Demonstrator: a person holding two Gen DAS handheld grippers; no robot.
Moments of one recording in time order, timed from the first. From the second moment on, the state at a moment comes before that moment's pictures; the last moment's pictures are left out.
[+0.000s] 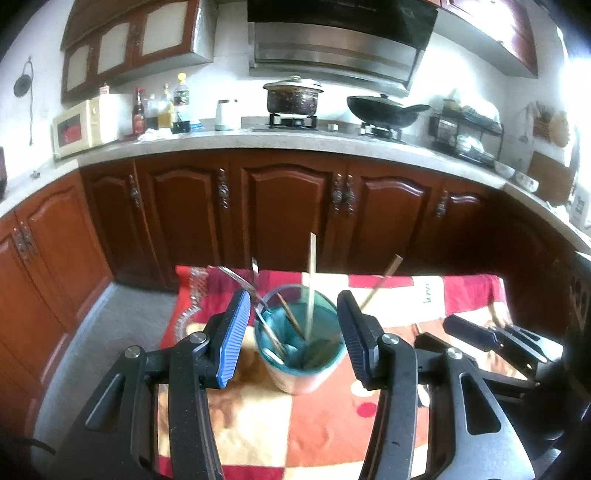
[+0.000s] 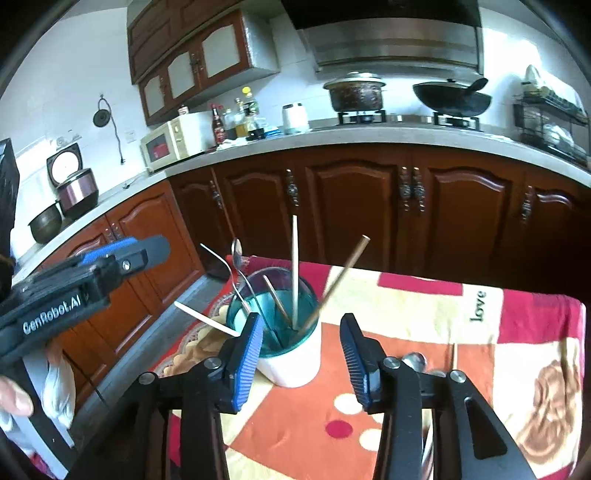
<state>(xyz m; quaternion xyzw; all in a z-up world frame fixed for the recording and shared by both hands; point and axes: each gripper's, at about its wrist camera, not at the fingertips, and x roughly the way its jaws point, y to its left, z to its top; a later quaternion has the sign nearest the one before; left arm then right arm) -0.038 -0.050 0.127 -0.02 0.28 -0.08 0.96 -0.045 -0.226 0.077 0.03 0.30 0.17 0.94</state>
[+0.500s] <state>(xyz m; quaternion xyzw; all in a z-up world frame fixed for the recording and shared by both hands) -0.068 -0.098 0.104 -0.01 0.31 -0.12 0.94 -0.082 -0.270 0.074 0.05 0.30 0.12 0.94</state>
